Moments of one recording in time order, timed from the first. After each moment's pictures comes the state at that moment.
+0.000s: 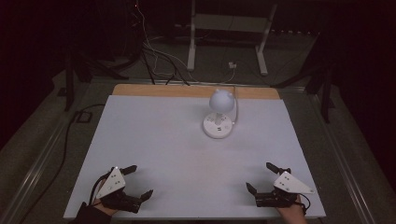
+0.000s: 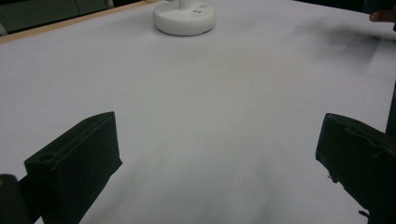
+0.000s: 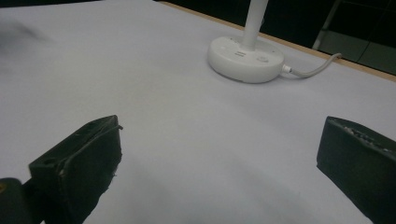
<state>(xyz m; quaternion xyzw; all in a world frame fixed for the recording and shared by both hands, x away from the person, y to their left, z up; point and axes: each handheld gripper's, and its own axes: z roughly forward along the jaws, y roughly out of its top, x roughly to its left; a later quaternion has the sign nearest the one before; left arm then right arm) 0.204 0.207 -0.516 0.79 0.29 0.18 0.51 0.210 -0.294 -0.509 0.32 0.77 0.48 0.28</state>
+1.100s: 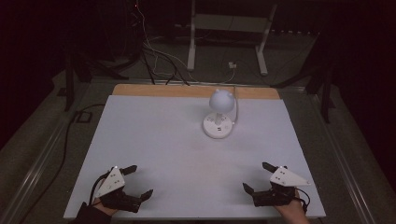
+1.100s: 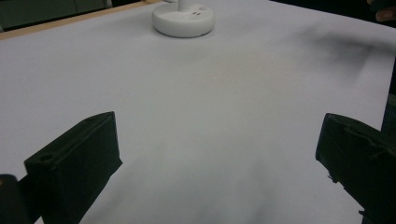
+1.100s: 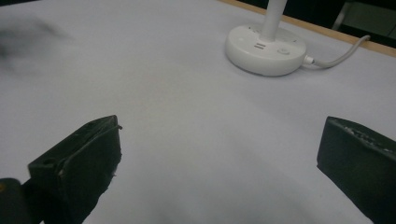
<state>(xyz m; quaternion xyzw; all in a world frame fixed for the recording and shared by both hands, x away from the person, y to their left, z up) 0.205 0.208 -0.515 0.78 0.30 0.17 0.52 0.213 -0.279 -0.485 0.33 0.79 0.46 0.23</state>
